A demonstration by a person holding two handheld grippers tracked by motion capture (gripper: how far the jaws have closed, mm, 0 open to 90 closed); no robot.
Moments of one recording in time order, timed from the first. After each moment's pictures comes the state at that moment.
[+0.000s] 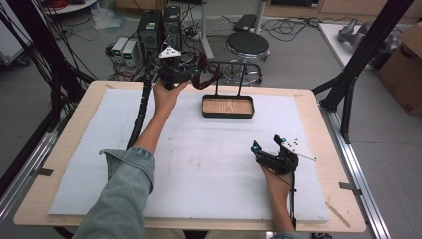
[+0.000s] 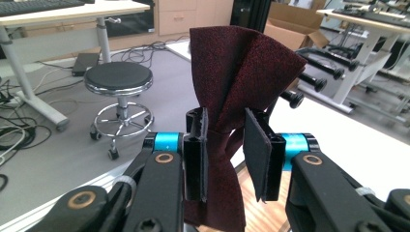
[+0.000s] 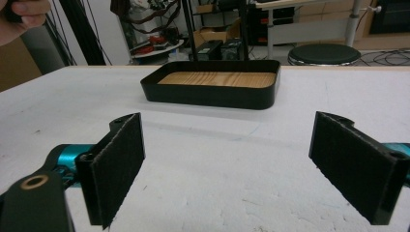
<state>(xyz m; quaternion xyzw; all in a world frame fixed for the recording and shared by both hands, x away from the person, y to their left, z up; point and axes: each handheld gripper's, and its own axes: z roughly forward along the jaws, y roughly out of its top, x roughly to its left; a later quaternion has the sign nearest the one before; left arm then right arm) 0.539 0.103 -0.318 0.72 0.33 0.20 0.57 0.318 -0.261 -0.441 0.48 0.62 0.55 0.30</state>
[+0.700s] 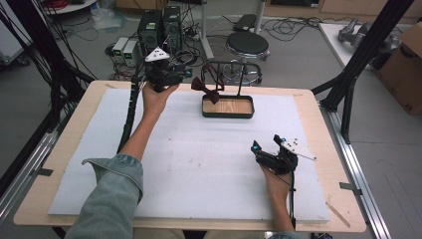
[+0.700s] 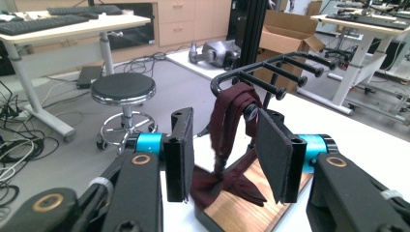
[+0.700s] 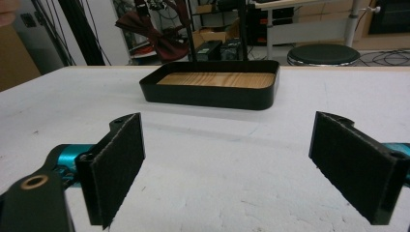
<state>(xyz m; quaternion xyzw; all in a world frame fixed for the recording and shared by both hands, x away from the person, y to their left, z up) 0.513 0.137 -0.308 0.71 0.31 0.21 0.59 0.319 -0.262 -0.441 0.48 0.62 0.55 0.30</state>
